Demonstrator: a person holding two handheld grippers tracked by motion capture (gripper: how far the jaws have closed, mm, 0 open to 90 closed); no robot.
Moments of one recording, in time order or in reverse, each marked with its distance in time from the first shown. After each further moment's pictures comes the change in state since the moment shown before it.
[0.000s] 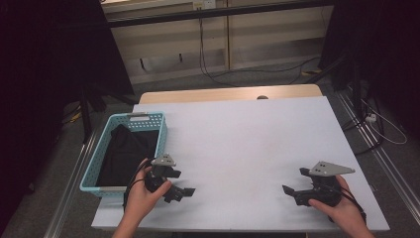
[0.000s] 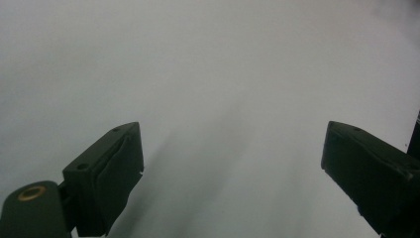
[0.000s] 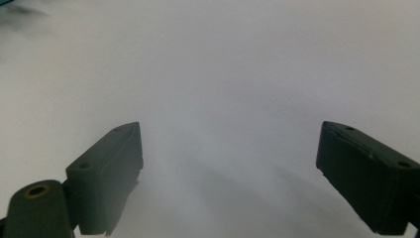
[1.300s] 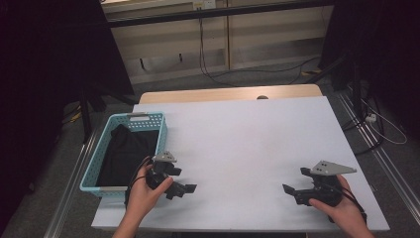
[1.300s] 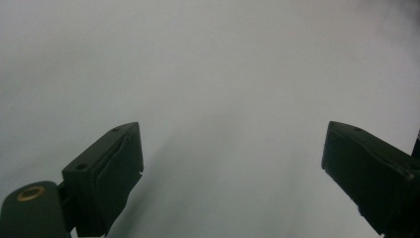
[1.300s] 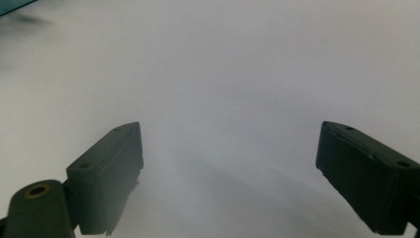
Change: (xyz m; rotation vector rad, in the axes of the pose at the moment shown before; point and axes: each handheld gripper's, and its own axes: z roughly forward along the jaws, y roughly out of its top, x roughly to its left) left arm 0.002 0.007 0.002 -0.016 -0.001 -0.048; right arm 0.001 0.002 -0.004 -0.008 -0.009 0.028
